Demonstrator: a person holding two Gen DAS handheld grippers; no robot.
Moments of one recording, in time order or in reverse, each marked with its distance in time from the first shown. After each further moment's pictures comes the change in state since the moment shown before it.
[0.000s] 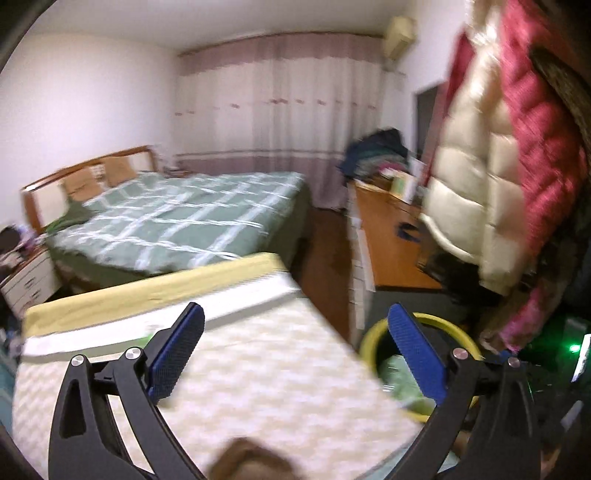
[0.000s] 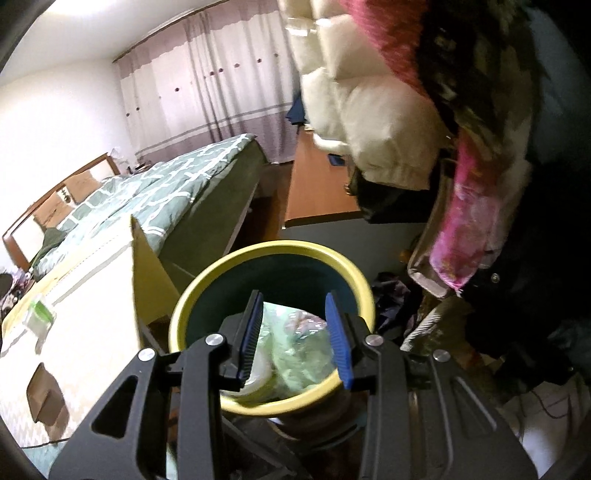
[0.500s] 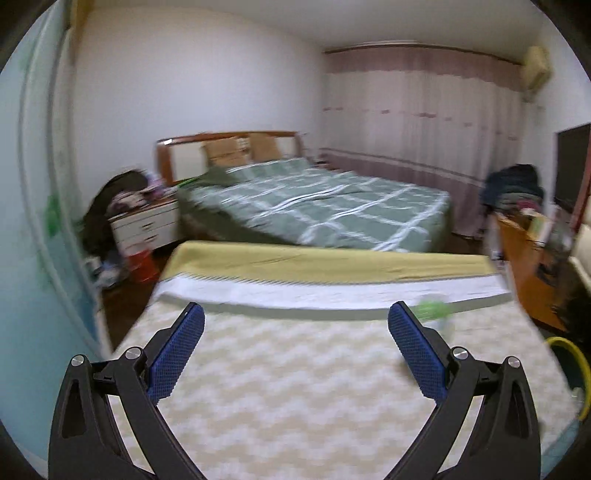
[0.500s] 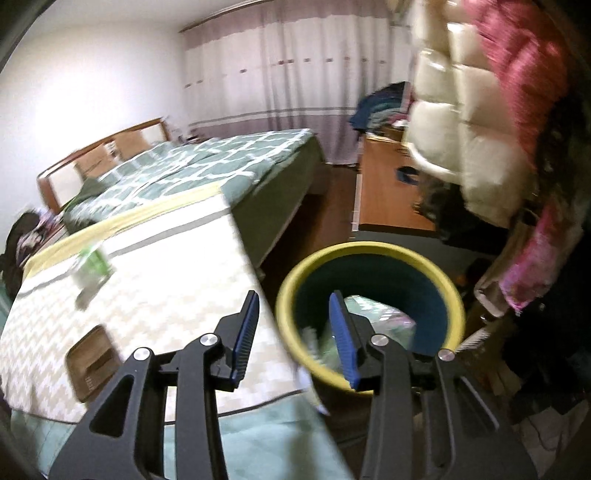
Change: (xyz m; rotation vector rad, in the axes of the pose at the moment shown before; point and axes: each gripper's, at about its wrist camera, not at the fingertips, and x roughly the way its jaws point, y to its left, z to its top) left arm -0.037 0.241 -0.089 -0.257 0.006 0.492; right arm -0.023 0.119 -0.022 -0.225 0.019 0.137
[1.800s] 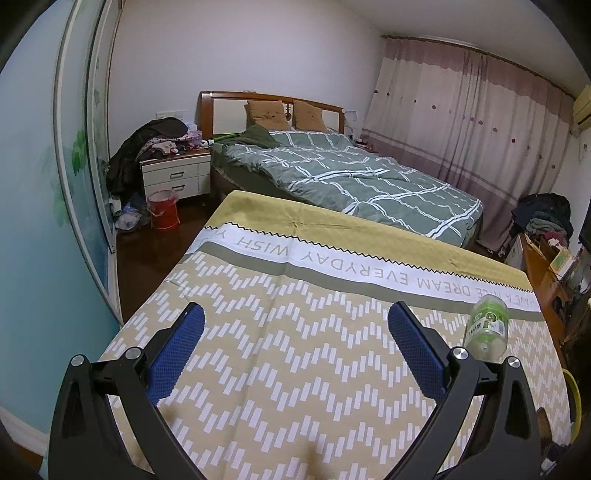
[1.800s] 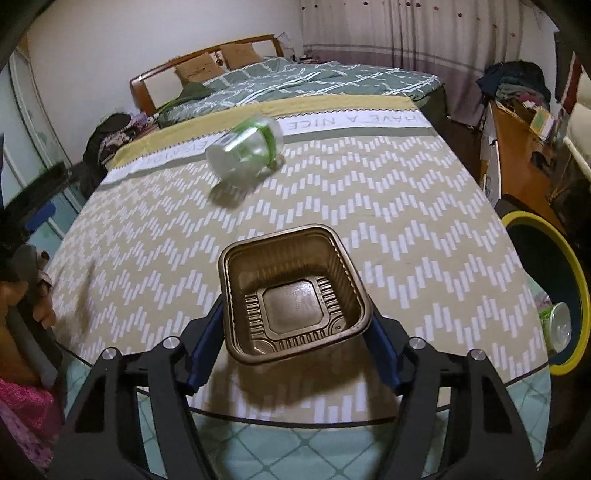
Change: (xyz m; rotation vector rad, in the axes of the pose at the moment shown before) left arm 0.034 0.049 -0.019 -0.170 0.112 0.053; right arm 0.036 0.145 -0.036 -0.225 0.298 0.340
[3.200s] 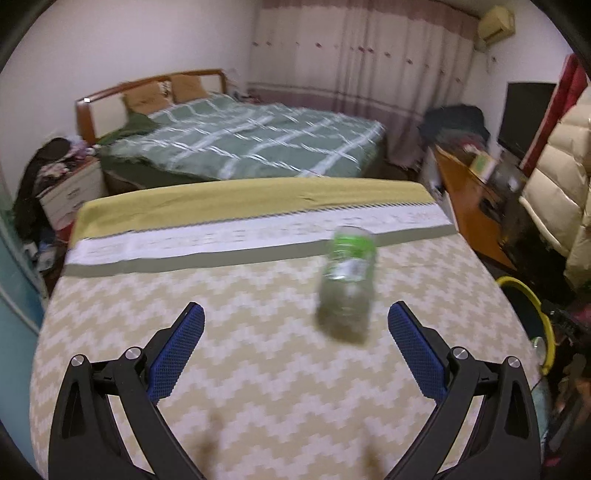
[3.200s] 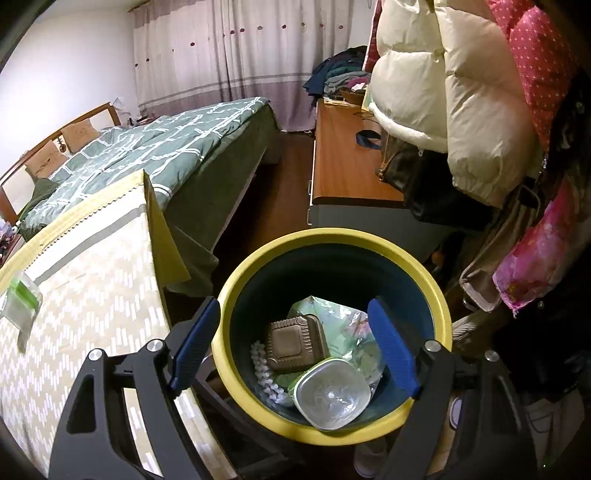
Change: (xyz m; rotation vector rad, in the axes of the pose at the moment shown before) left arm -0.001 -0.134 -0.009 0.333 0.203 -0.336; right arm -0.038 -0.207 0.013 0.383 -0.167 -0.484
